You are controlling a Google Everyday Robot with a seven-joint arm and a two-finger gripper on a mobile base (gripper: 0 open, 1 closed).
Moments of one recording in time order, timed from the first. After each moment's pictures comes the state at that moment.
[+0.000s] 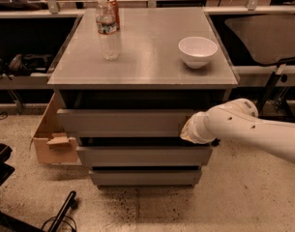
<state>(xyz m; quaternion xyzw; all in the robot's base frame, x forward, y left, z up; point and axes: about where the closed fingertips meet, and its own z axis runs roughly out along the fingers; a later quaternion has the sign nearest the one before) 0.606 -0.153 0.628 -0.61 0.74 -0.07 0.28</state>
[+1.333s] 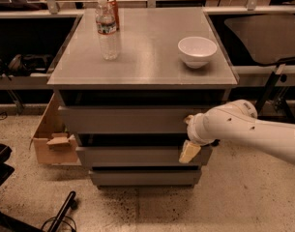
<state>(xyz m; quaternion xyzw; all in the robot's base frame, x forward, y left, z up) 0.606 -0.153 0.628 -0.61 0.74 -0.07 0.28</state>
